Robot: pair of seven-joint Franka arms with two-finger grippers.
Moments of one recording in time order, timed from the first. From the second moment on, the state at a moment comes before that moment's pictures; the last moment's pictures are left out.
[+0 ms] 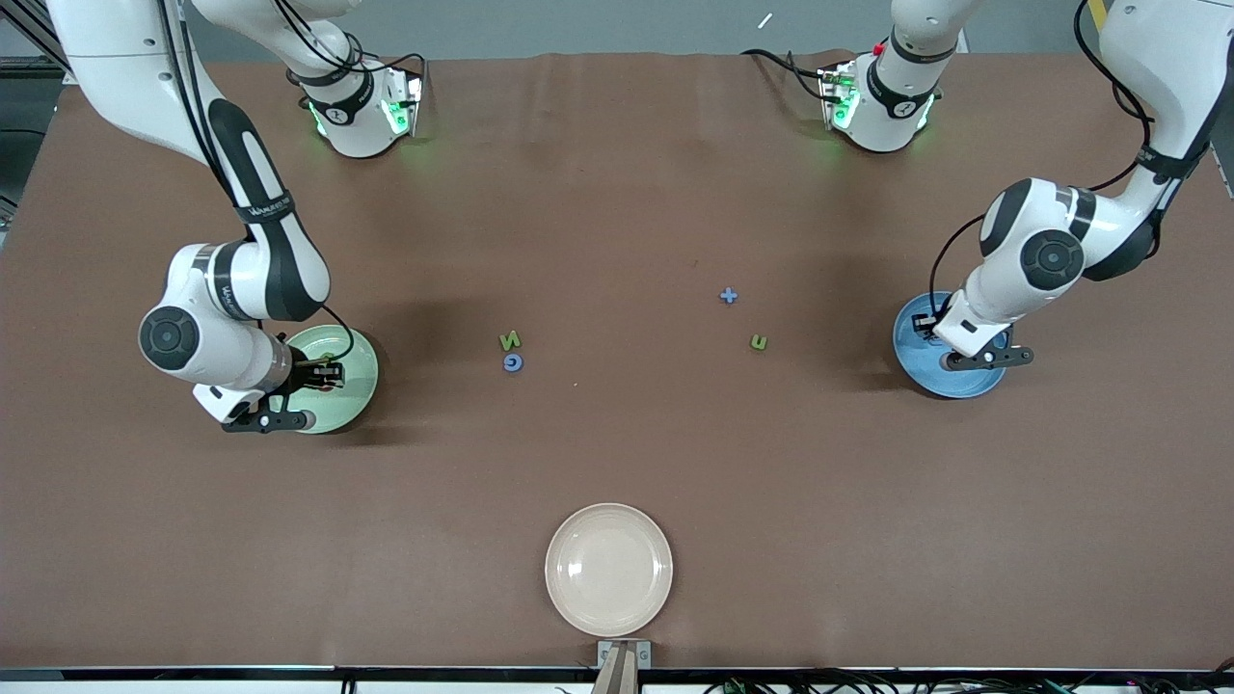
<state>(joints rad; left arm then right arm) 0.82 0.36 -0.77 -2.35 0.53 2.43 -0.42 0.15 0.43 -0.10 -2.04 0.08 2.33 -0.05</state>
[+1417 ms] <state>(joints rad) 0.85 0.41 -0.87 -2.31 0.53 2.38 -0.41 0.16 0.45 -0.08 -2.00 0.13 2.22 -0.03</state>
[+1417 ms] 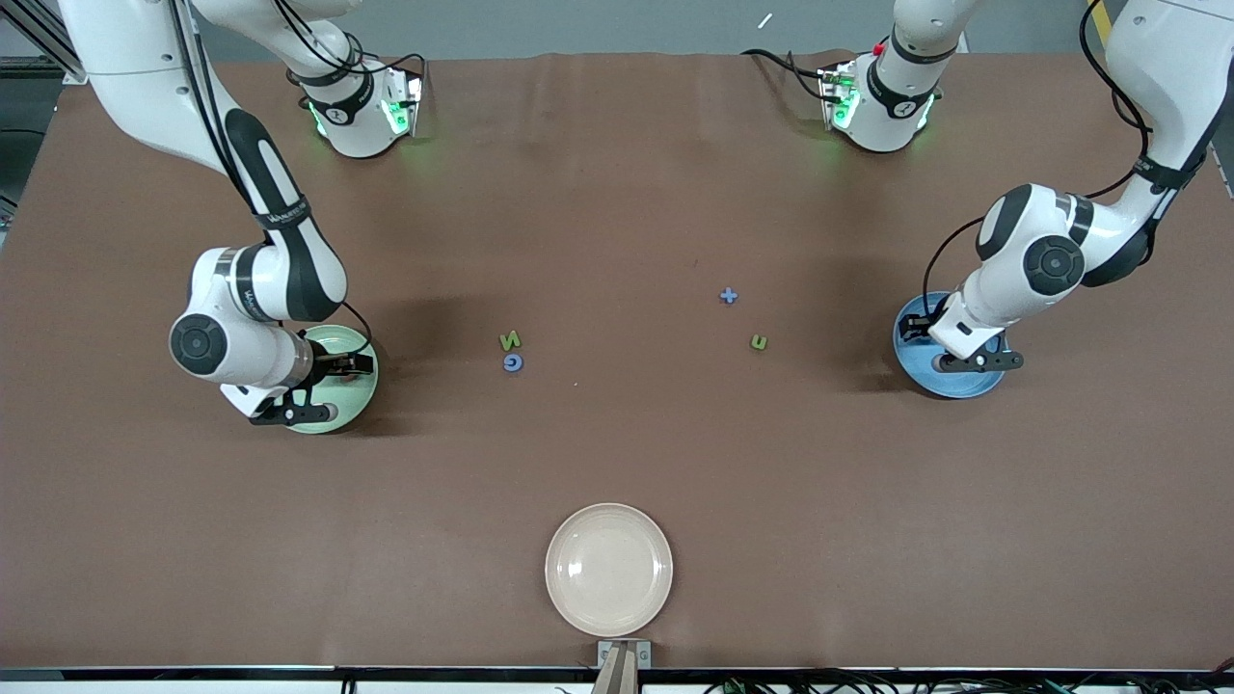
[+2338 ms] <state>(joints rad) 0.44 0.58 -0.94 -1.99 0.47 2.26 -0.75 0.55 0.47 -0.07 -1.97 0.15 2.39 0.49</state>
